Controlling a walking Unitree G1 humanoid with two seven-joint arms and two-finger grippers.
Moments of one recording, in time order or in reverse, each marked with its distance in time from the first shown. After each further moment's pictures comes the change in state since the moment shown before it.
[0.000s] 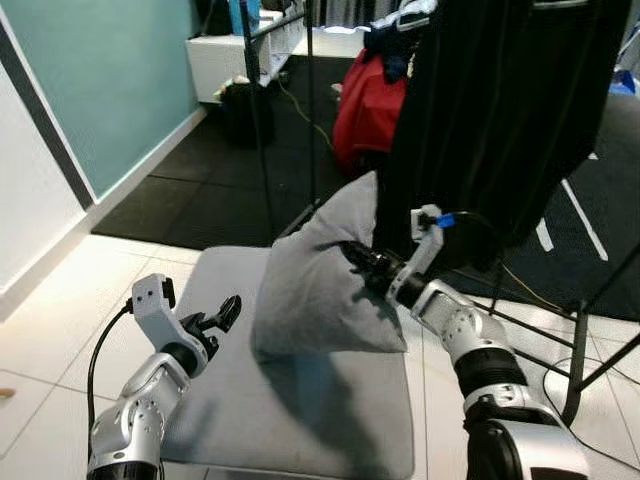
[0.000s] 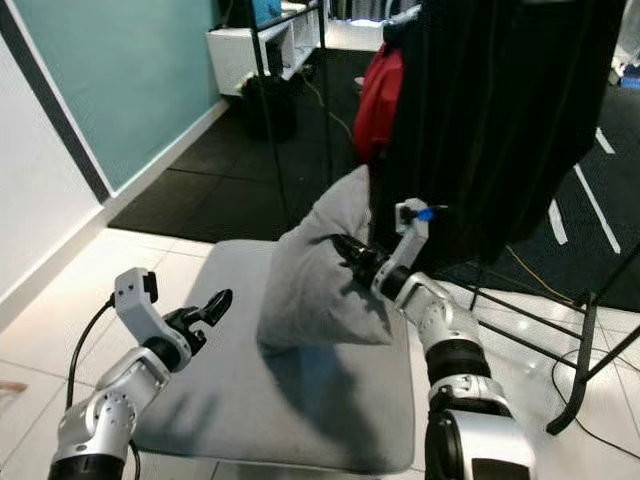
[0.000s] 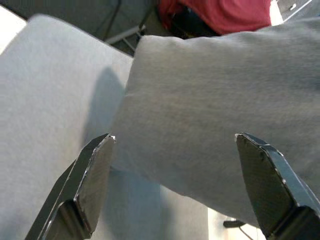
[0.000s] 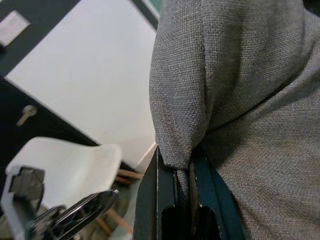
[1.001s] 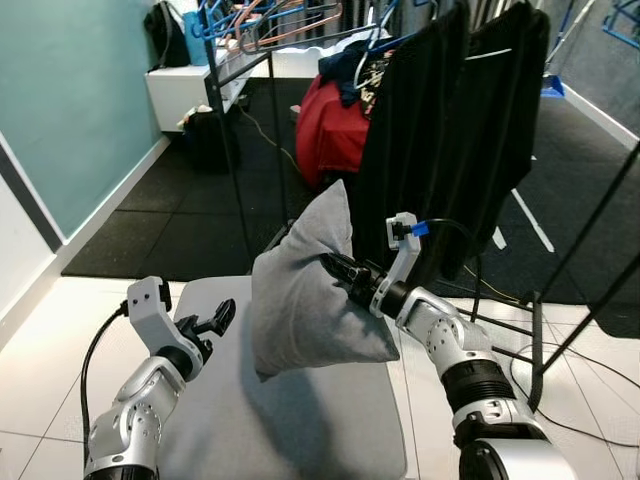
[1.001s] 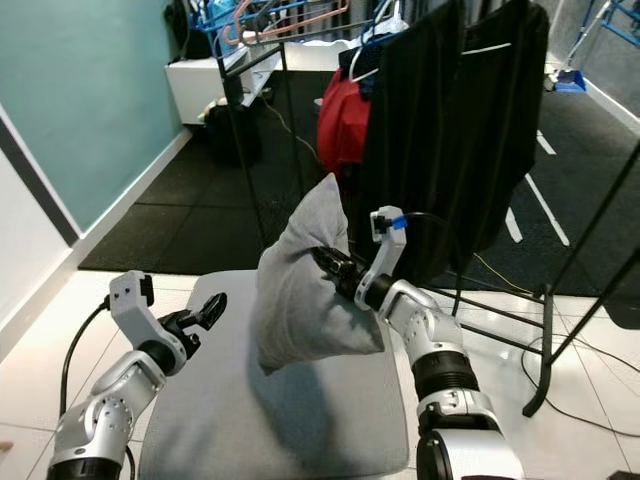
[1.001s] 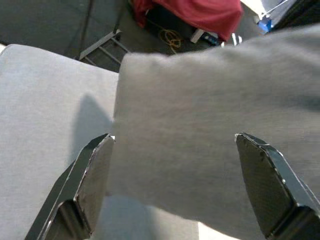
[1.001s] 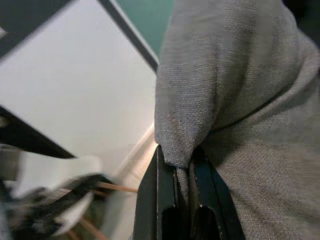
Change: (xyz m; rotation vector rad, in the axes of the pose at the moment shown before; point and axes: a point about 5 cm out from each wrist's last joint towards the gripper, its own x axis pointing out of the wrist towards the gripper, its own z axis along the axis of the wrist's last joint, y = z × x) left arm -0.001 0.002 -0.004 0.049 0.010 0.018; right arm -0.006 -0.006 -0.019 -0.091 0.076 -0.089
